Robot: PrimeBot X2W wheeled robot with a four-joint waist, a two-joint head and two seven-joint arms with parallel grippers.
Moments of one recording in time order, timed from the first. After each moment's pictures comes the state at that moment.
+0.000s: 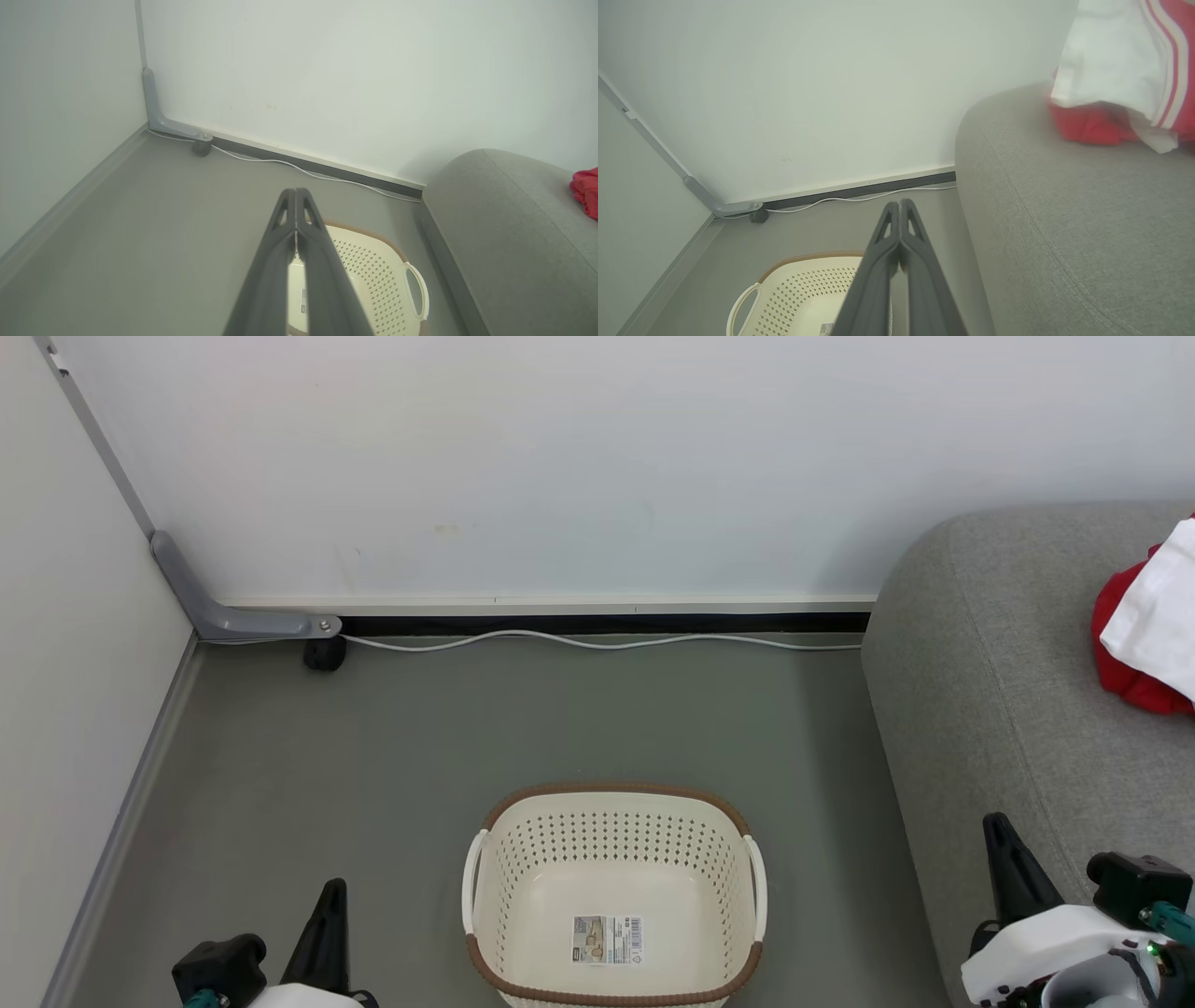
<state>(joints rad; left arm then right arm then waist) 0.01 0.03 -0.01 0.40 -0.34 -0.07 -0.21 -0.14 -0.12 0.06 0.50 0.37 0.13 -0.22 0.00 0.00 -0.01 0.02</state>
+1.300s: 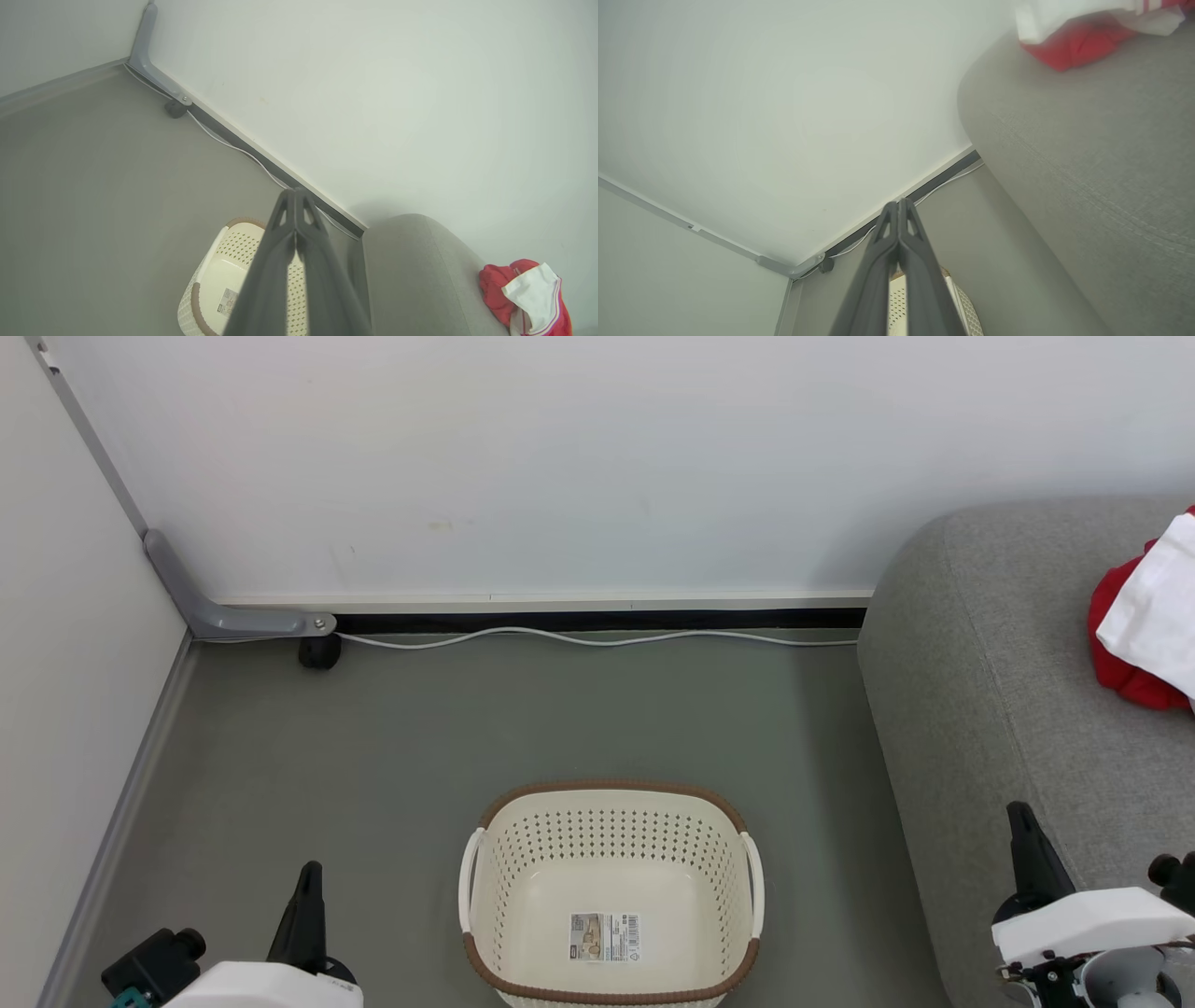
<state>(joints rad) -0.01 0.03 0.02 0.36 -0.79 -0.09 -0.10 -0.13 -0.09 -0.01 0.42 0.80 0.13 -0.10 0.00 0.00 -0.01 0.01</state>
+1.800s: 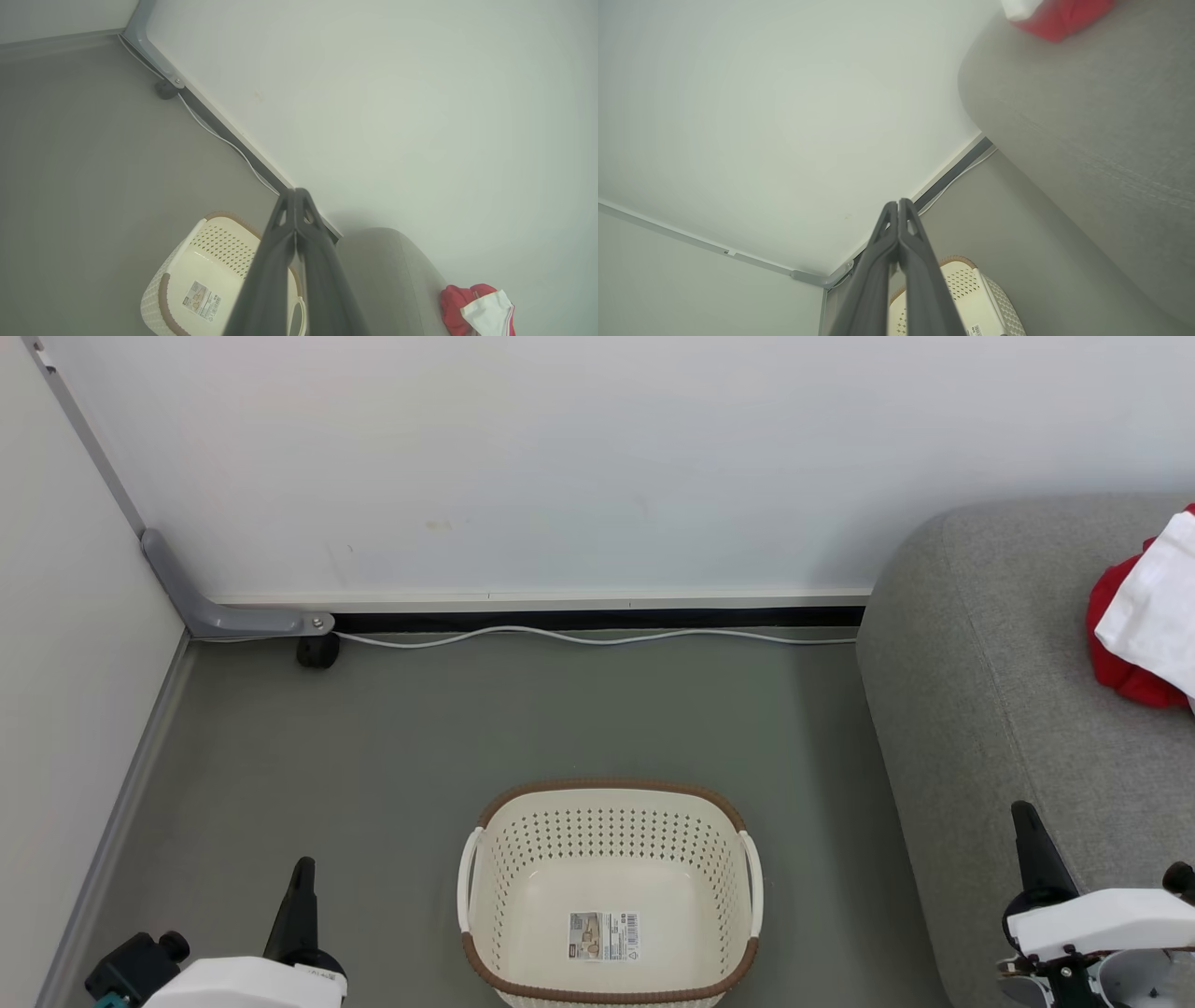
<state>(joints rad) -0.01 0.03 0.03 0.34 -0.95 -0.09 -0.06 -0.12 -0.09 -0.03 0.40 0.96 0.13 -0.06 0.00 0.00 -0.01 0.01</state>
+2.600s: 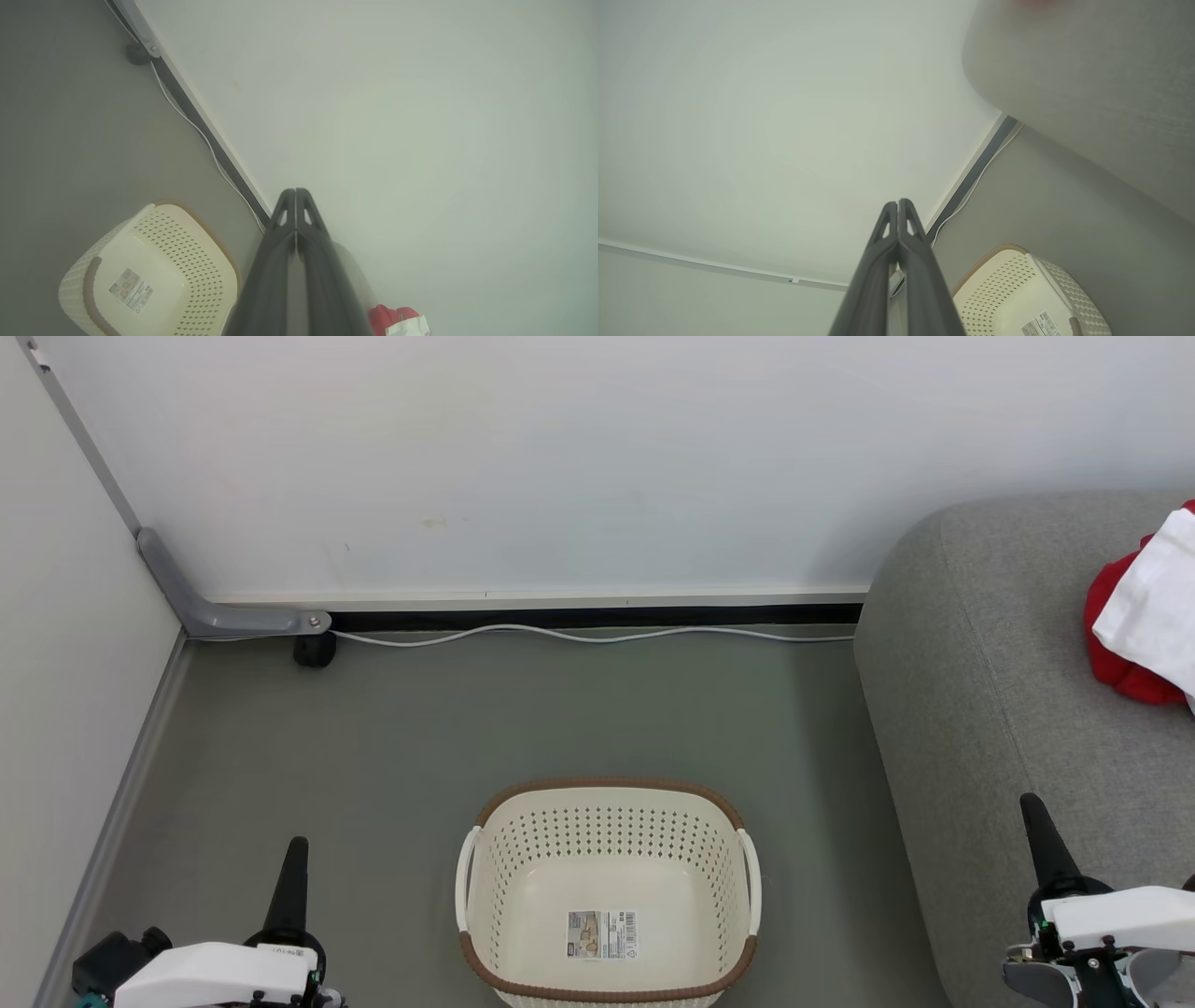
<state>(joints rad) -0.03 0.03 0.05 0.32 -1.20 -0.11 0.01 -0.11 -0.07 -0.07 0.35 1.21 0.13 0.00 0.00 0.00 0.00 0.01</state>
